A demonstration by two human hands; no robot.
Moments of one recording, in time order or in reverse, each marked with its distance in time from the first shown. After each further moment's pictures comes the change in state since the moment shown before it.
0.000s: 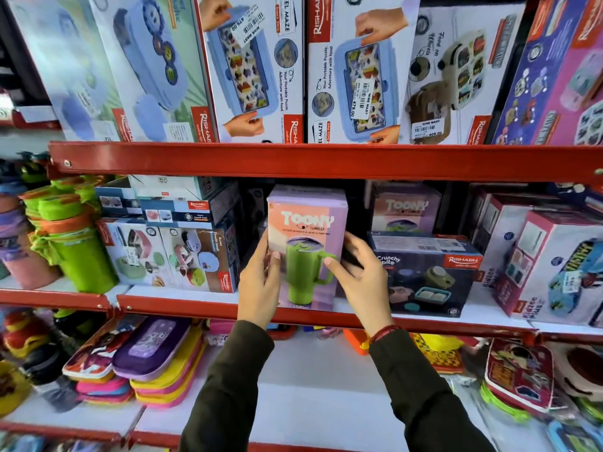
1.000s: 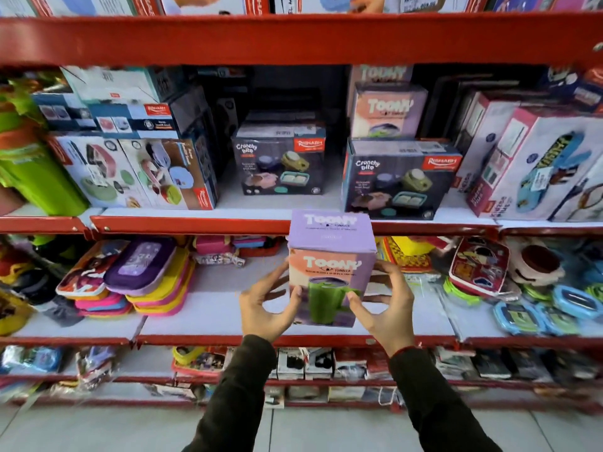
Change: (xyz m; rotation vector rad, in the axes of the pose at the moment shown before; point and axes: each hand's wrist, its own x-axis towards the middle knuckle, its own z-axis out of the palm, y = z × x) left_hand -0.180 -0.054 0.011 -0.008 -0.037 -0.033; right_hand -0.168 0.081 -0.080 -0.311 0.109 -0.028
